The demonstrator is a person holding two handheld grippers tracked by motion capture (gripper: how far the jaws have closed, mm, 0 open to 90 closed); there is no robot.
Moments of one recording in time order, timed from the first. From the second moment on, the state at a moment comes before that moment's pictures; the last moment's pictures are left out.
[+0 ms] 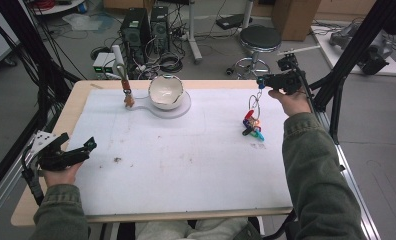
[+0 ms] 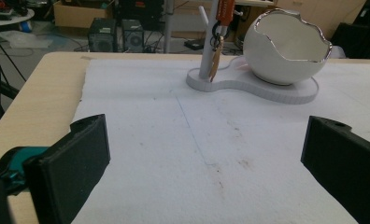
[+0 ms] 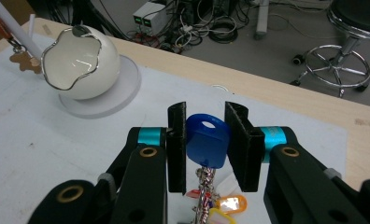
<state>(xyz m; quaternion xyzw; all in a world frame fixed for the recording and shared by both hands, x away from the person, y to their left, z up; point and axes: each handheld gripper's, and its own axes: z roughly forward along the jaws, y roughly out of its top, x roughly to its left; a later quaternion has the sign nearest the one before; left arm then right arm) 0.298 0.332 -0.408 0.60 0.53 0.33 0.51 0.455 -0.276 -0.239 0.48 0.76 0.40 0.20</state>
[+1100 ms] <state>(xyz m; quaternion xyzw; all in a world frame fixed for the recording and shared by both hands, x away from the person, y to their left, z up) 0.298 0.332 -0.408 0.60 0.53 0.33 0.51 0.432 -0.229 -0.191 0.41 0.77 0.46 0.17</state>
